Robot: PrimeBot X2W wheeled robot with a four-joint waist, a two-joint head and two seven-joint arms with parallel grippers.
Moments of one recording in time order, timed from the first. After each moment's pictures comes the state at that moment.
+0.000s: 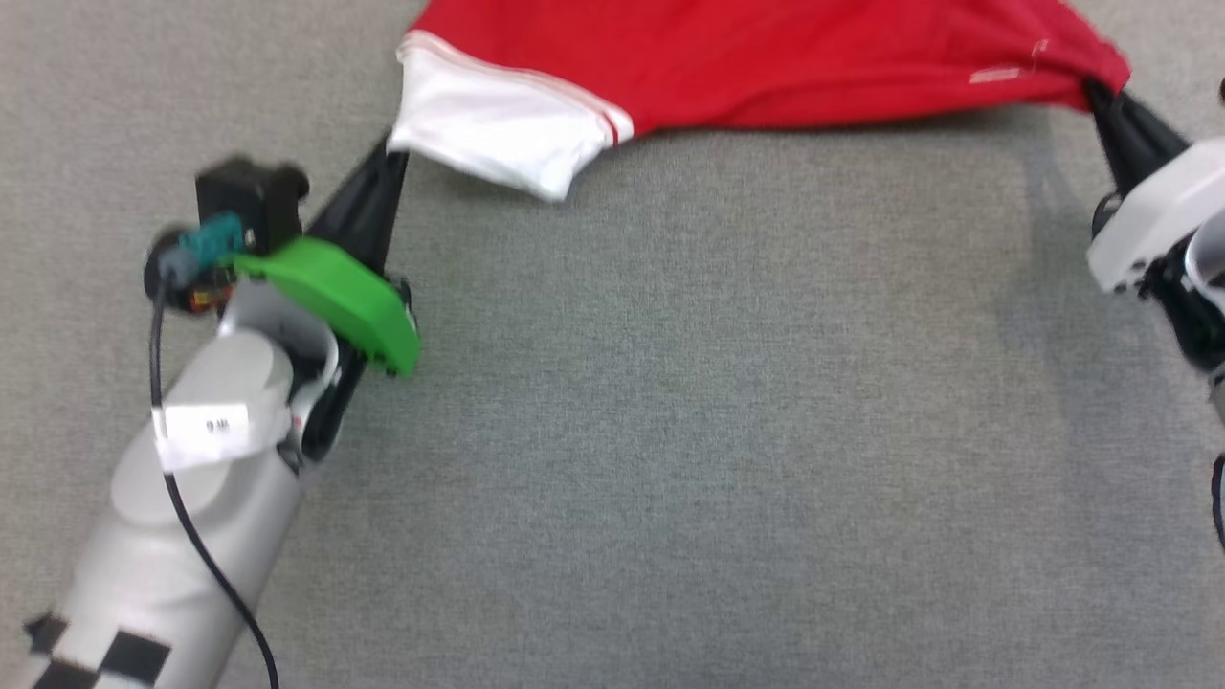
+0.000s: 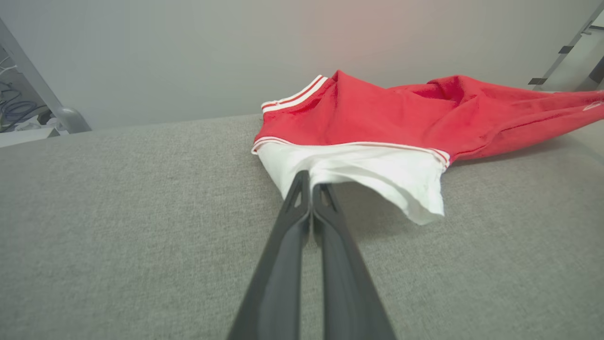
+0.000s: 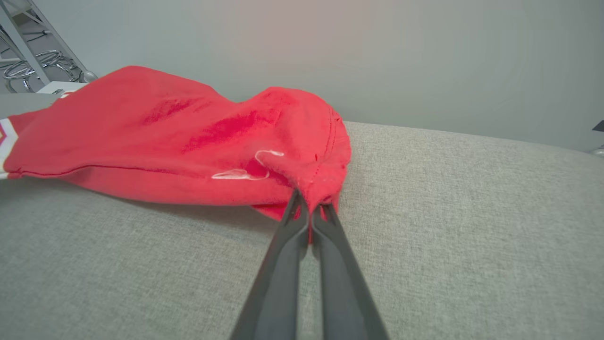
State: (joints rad) left arm -0.72 0.40 -0.52 0.47 -0.63 -0.08 -0.19; right arm -0.89 -0.53 0.54 0.68 0.72 0.14 -0.10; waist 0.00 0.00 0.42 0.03
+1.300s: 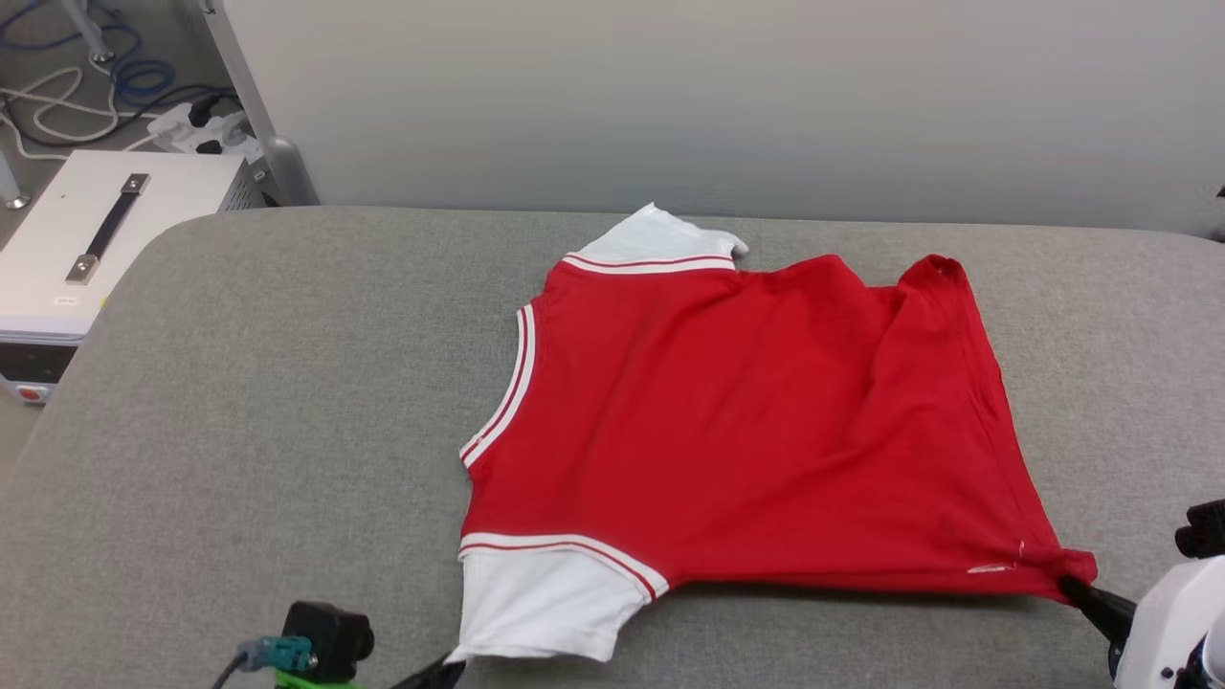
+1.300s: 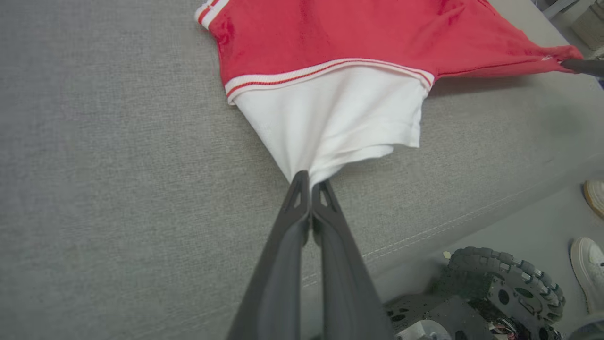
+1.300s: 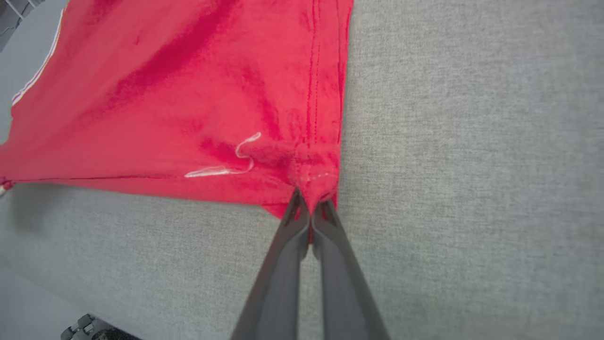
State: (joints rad) left arm 0.05 0.66 -0.63 -0.08 -0.84 0.02 0.13; right arm -0.13 -0.67 0.44 0.40 1.03 0.14 0.25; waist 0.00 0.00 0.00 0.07
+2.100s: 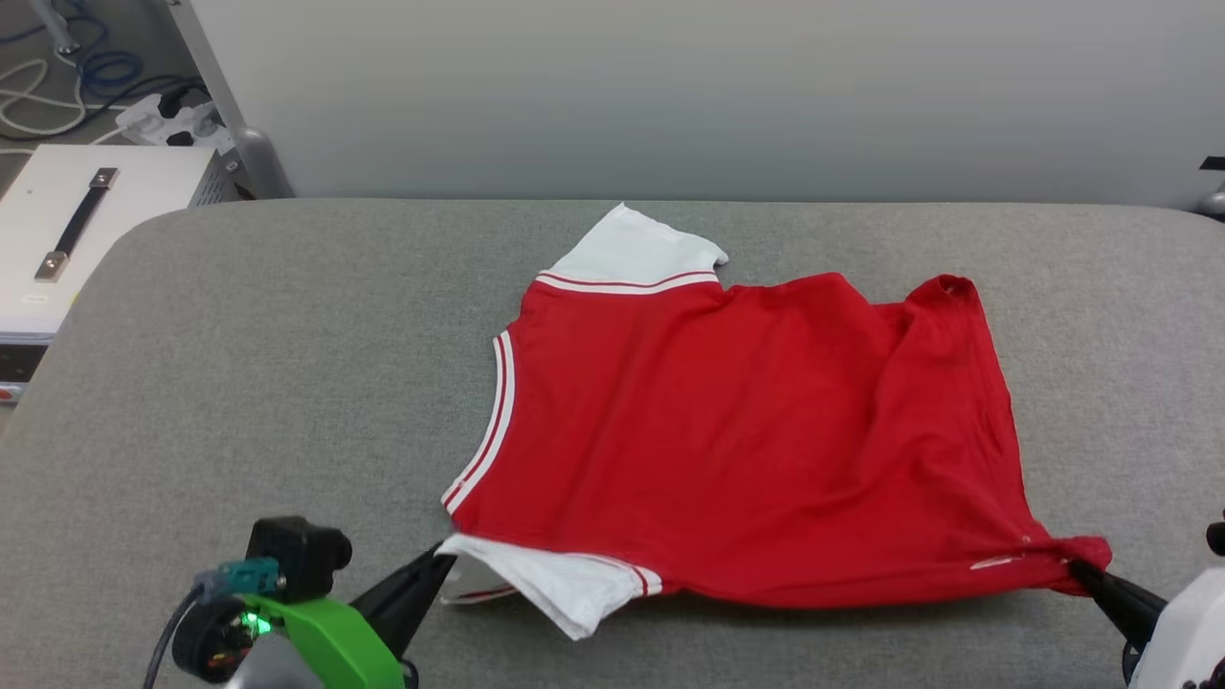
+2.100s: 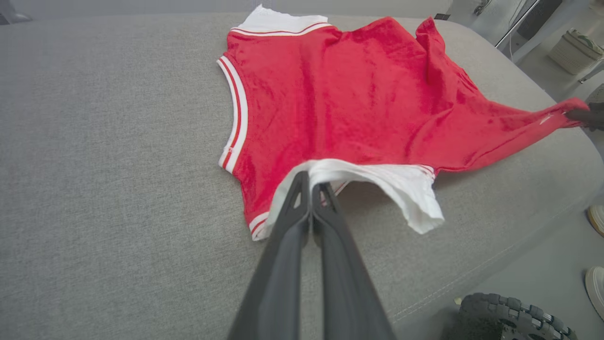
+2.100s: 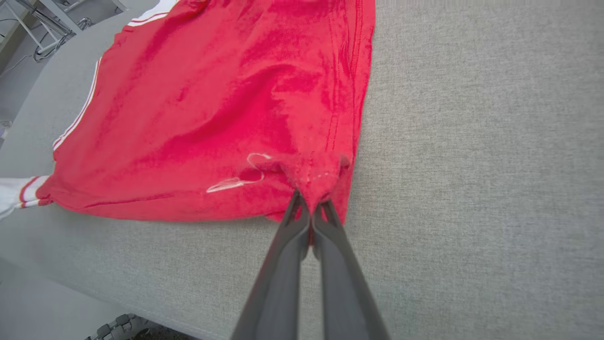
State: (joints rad) left arm 0.00 0.70 -0.58 -0.21 -0.84 0.05 0.13; right arm 0.13 -0.50 0.01 -0.03 0.80 0.13 0.49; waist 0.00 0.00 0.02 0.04
